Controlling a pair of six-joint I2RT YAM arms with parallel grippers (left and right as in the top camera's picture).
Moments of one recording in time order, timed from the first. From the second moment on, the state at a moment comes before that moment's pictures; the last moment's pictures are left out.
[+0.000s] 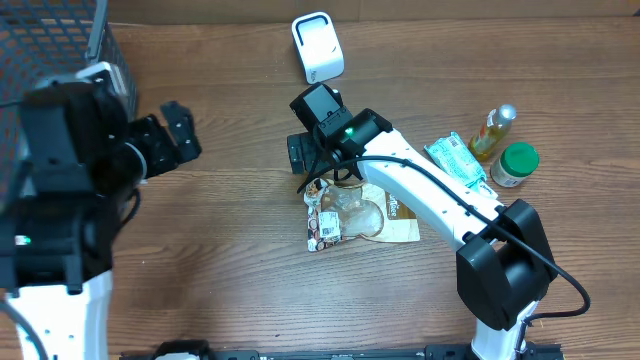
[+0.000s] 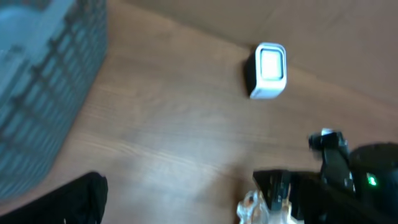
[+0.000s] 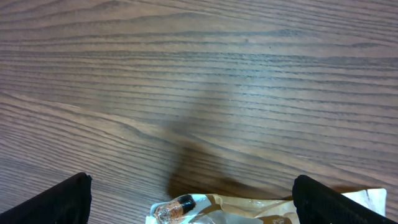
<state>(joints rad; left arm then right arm) 0.01 1.16 1.51 -1.04 0.06 -0.36 0.68 1.96 1.61 -0.80 0.13 0.46</state>
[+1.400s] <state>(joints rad) 0.00 0.56 0.24 0.37 0.03 -0.37 0.68 1.96 1.61 -0.81 0.13 0.46</state>
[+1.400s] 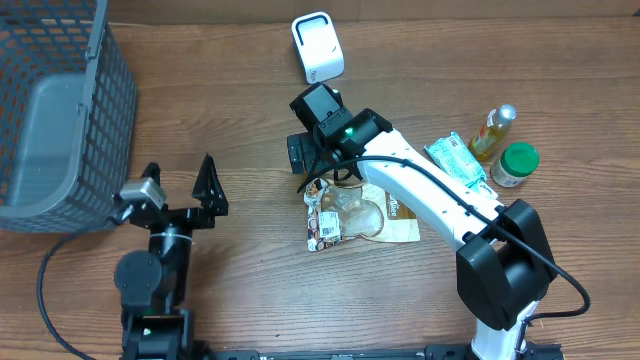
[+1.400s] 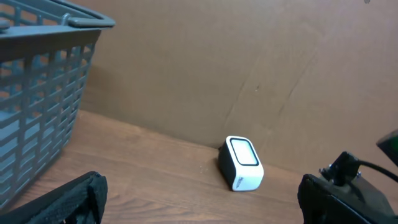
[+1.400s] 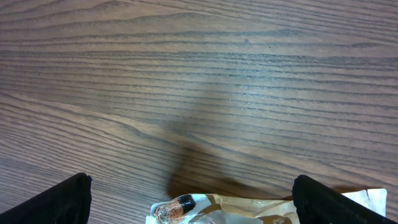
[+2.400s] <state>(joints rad) 0.00 0.09 0.01 0.10 0.00 -0.36 0.68 1.96 1.61 -0.81 0.13 0.46</state>
